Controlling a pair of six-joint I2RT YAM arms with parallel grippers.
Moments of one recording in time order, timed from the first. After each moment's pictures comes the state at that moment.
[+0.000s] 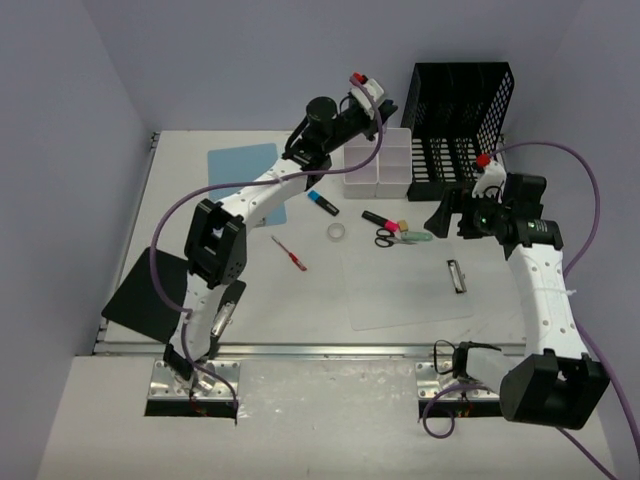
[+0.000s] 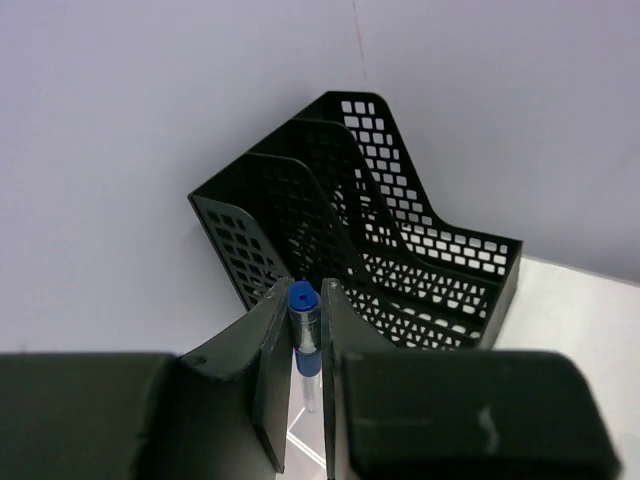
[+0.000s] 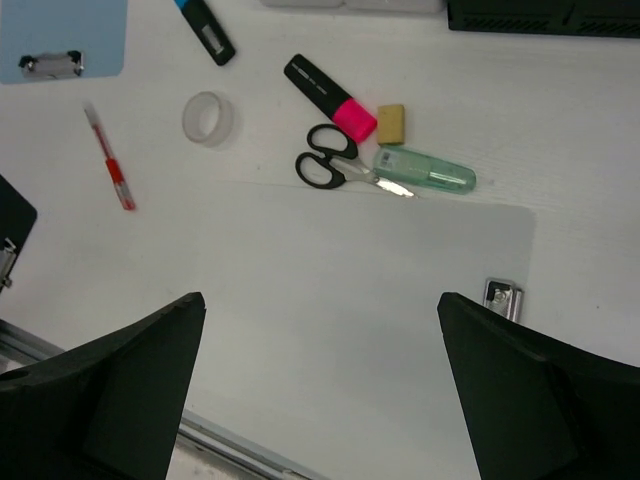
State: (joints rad) left arm -0.59 2.14 1.96 0.39 0.34 0.15; right arm -0.15 1.12 1.00 -0.63 -0.51 -0.01
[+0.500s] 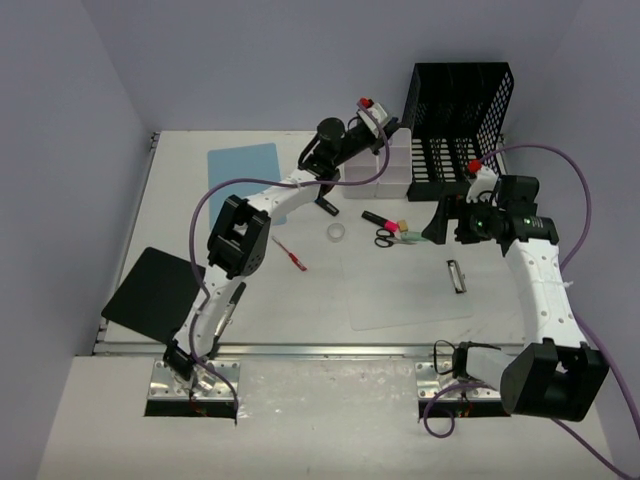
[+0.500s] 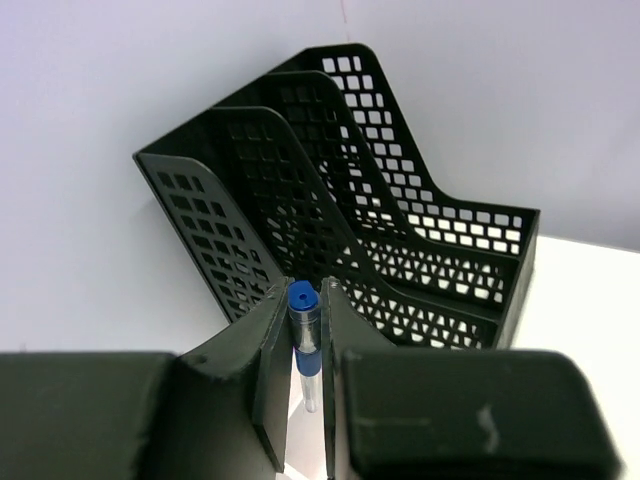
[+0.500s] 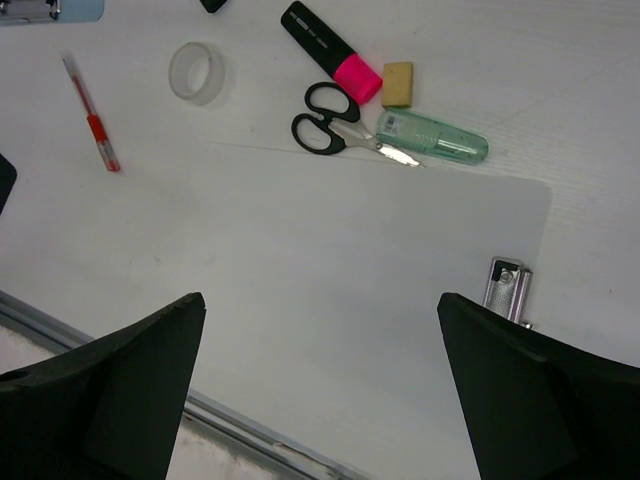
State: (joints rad) left arm -0.58 2.41 2.06 0.58 0.40 0.15; right arm -0.15 1.15 0.98 -0.69 -0.51 -0.09
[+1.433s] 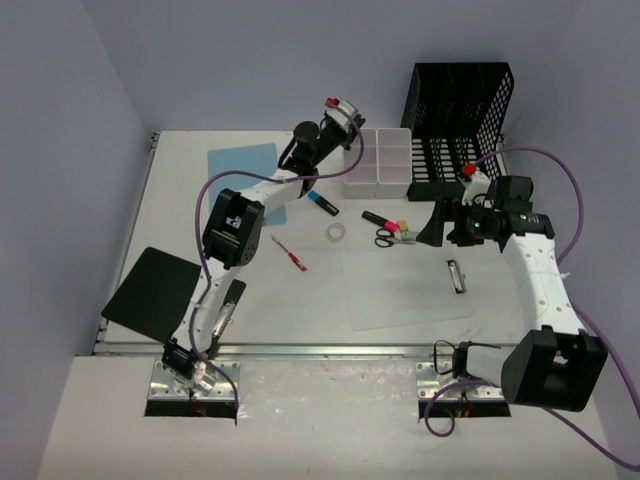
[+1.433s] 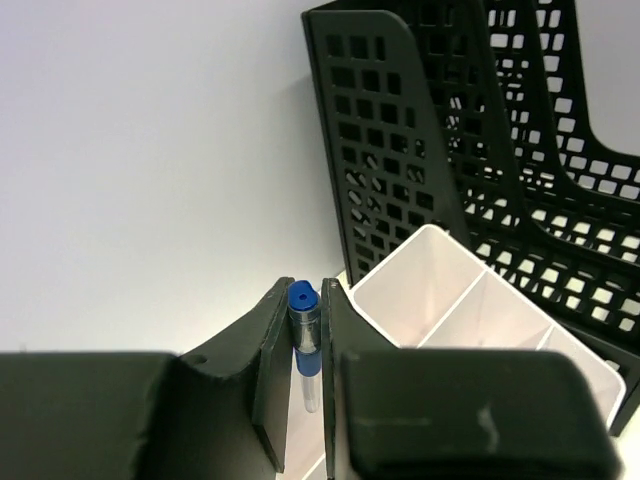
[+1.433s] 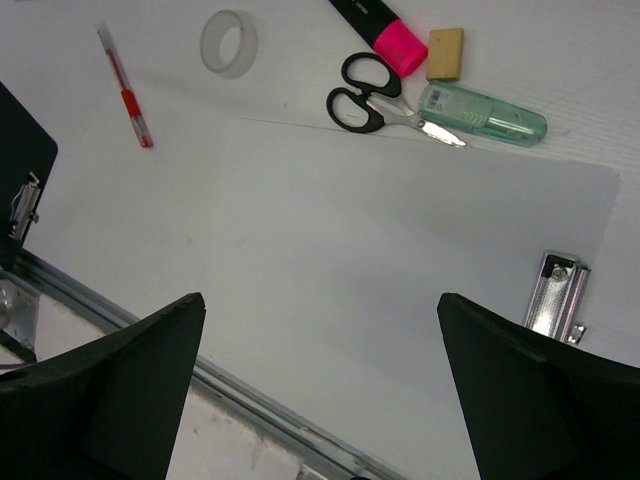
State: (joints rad) left arm -0.46 2.50 2.03 0.69 0.31 0.11; right arm -0.15 1.20 0.97 -0.71 -0.59 -0.08
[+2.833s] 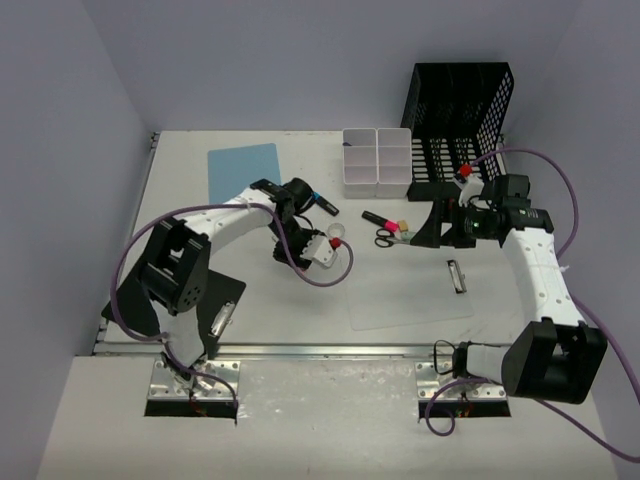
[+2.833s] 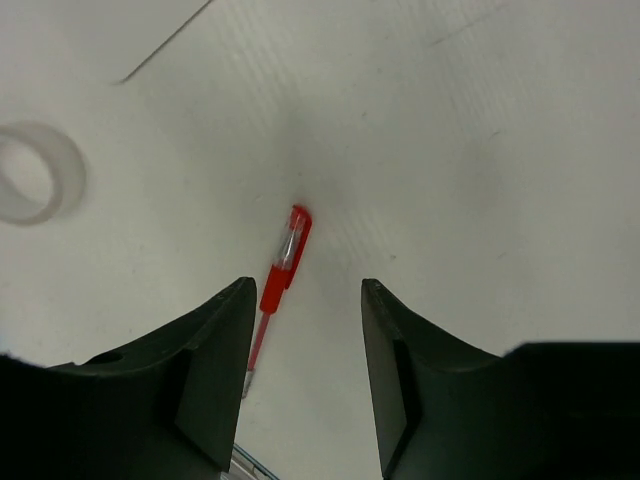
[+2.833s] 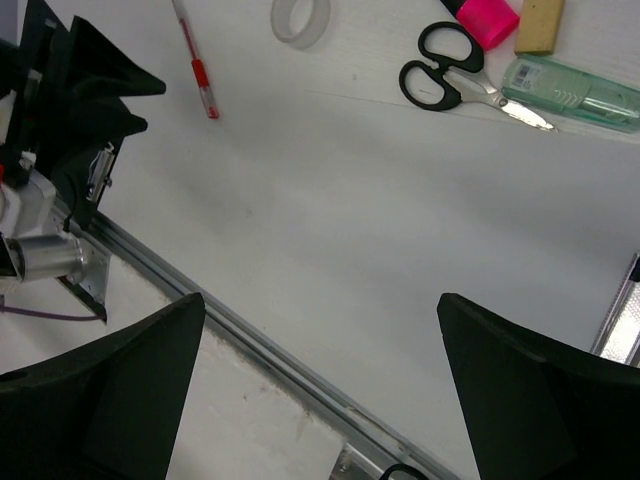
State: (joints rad) left arm -0.51 1.83 1.40 -1.01 0.46 1.45; right arm -0.15 1.24 1.00 -0.79 -0.73 -0.08
